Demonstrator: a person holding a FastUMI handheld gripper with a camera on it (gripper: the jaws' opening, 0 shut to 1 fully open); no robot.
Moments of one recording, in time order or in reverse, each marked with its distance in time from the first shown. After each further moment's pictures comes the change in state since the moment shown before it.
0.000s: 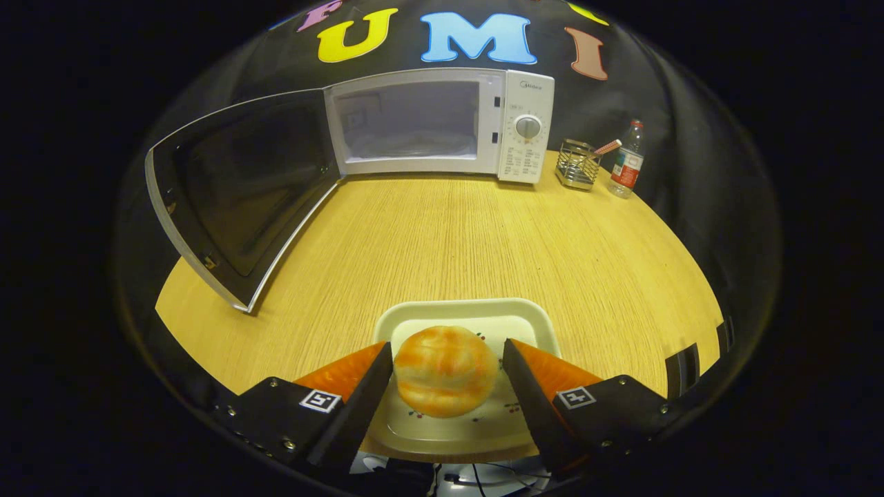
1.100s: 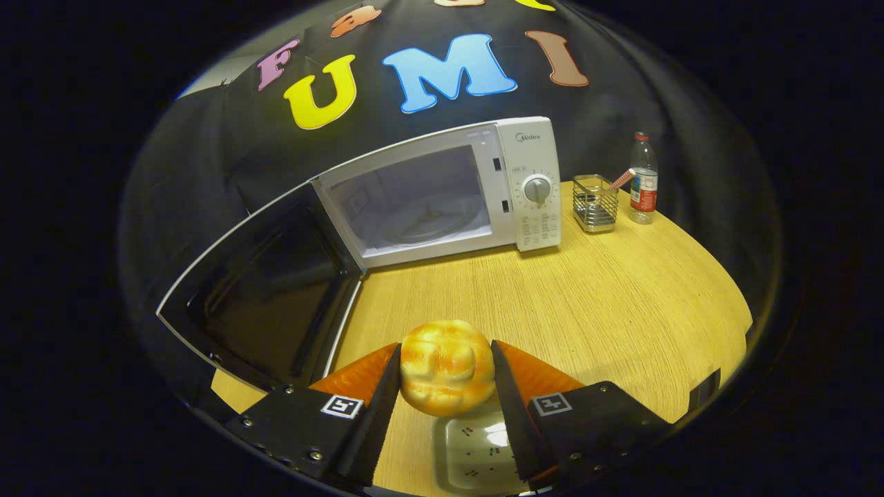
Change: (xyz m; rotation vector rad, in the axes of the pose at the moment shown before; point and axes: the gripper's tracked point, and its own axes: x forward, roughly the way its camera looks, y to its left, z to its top) arm -0.001 0.022 0.138 0.218 -0.219 0.170
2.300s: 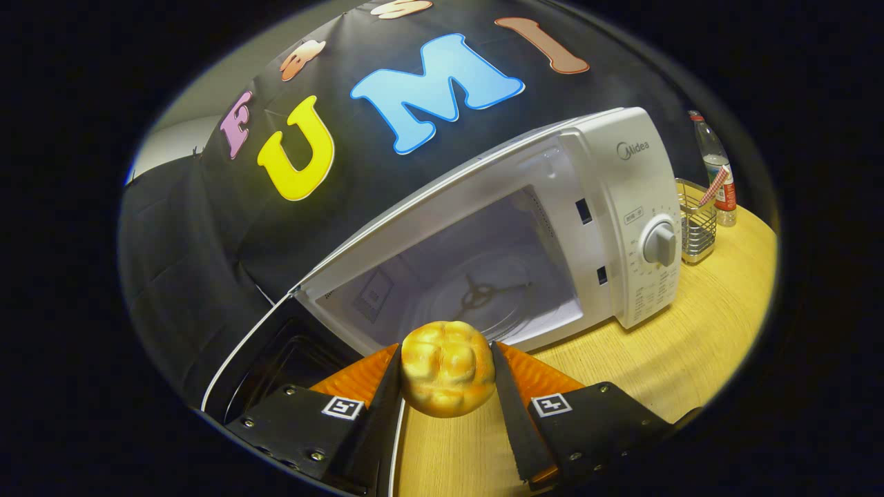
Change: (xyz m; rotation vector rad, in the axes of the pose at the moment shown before) arm 0.158 0.046 0.117 0.237 -0.183 0.160
